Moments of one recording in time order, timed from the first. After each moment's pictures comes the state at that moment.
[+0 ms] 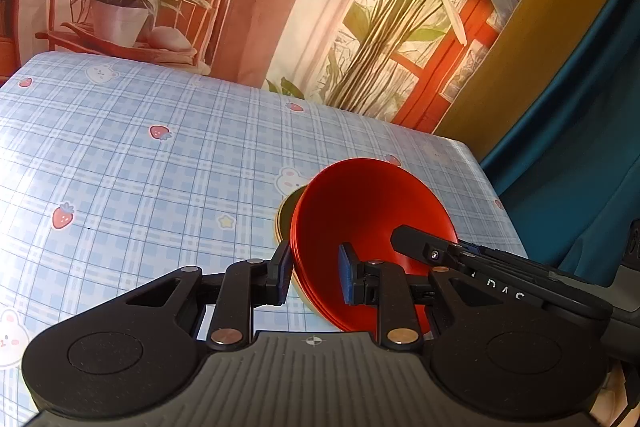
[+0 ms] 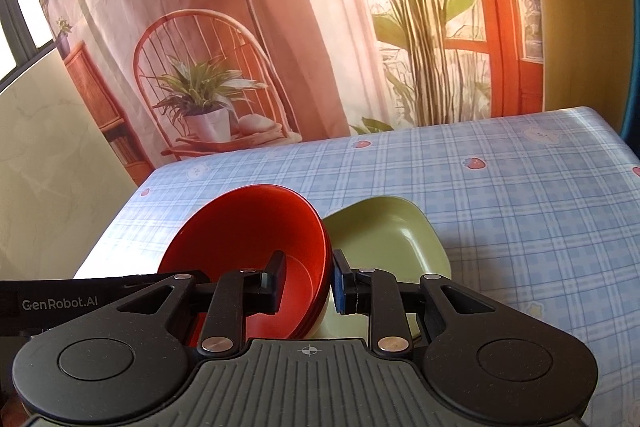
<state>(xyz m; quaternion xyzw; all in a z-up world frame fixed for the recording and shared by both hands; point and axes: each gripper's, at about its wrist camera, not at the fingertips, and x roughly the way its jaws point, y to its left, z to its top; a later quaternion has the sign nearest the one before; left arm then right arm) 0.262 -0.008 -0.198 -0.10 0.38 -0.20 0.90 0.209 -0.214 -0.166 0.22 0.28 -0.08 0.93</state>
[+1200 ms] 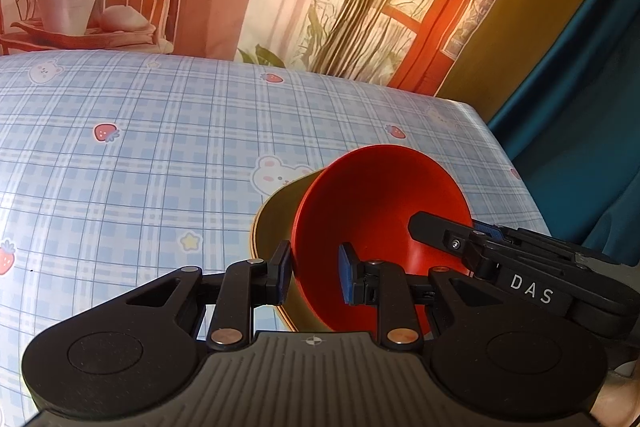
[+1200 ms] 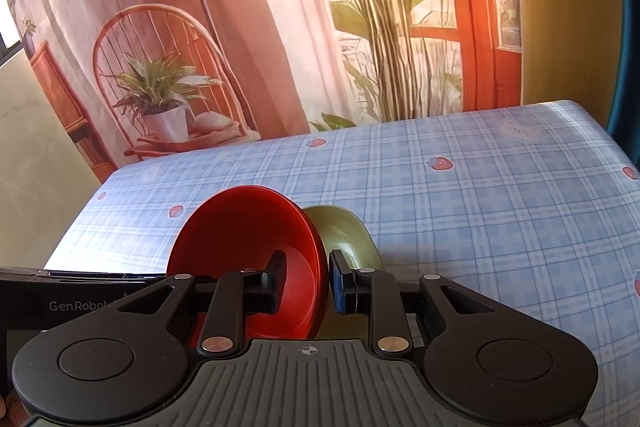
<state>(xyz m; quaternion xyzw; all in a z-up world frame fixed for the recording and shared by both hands) 0.331 -0.050 -0.235 -0.05 0.41 -0.23 0.88 0.236 -0.255 -0.193 0.21 0.29 -0.11 0.93</state>
